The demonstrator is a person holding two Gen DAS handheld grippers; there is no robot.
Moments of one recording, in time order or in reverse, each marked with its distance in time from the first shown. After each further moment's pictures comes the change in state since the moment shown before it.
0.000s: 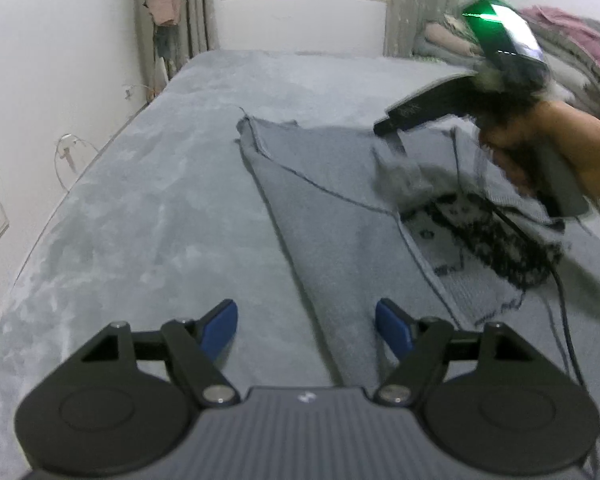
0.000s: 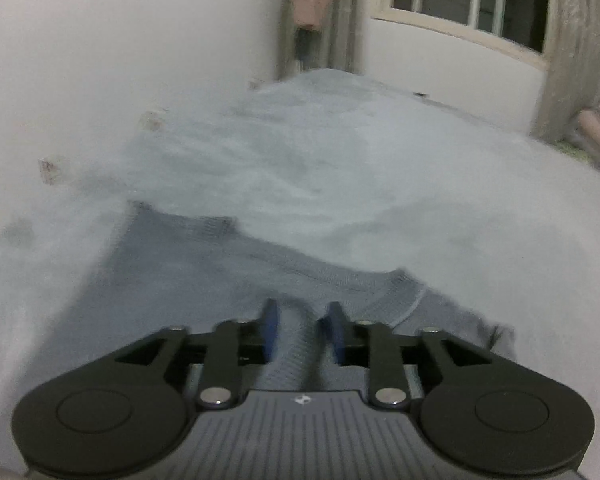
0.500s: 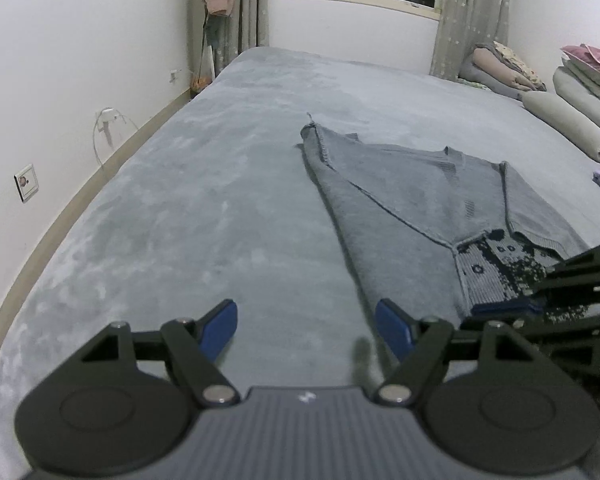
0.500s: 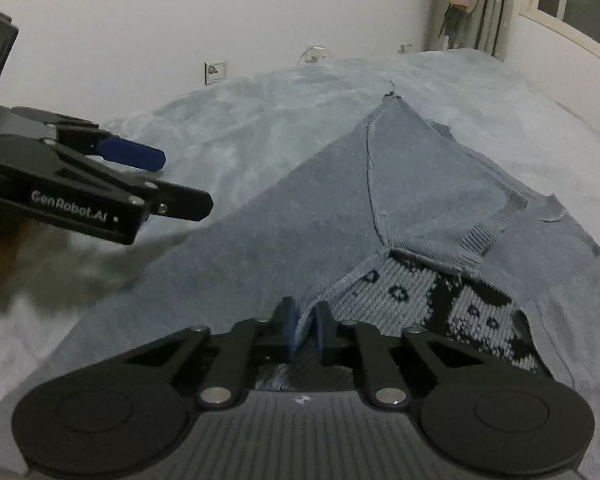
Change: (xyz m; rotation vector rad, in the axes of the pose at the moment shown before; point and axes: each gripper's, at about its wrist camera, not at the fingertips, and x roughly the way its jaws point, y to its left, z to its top) left arm -0.003 0.030 0.006 -0.119 -0.015 0.064; right arm -0.082 0.094 -0.094 -0.256 0.147 0.195
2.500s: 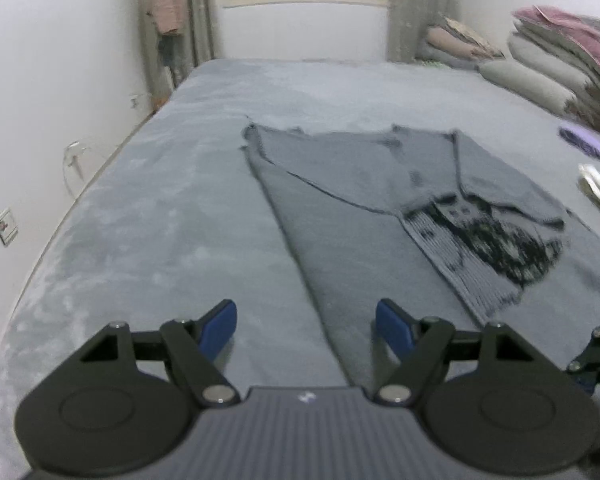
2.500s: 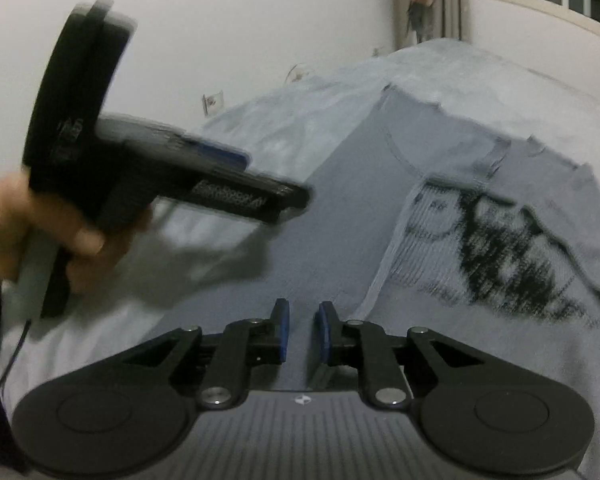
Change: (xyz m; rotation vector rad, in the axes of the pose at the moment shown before) left arm -0.007 -0.039 -0.020 0.182 0.018 -0.040; right arm -0.064 0.065 -0.068 0.168 -0.091 0.026
